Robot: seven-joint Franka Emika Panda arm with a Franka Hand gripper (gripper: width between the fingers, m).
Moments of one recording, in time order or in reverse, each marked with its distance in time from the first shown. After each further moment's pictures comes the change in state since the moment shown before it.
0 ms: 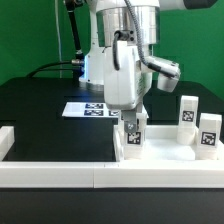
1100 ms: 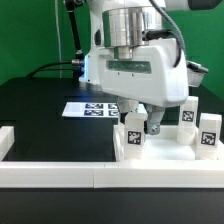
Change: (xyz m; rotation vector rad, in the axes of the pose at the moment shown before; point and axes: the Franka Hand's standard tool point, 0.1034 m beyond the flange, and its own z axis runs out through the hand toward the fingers) arm -0.005 0.002 0.001 -0.007 0.017 -0.877
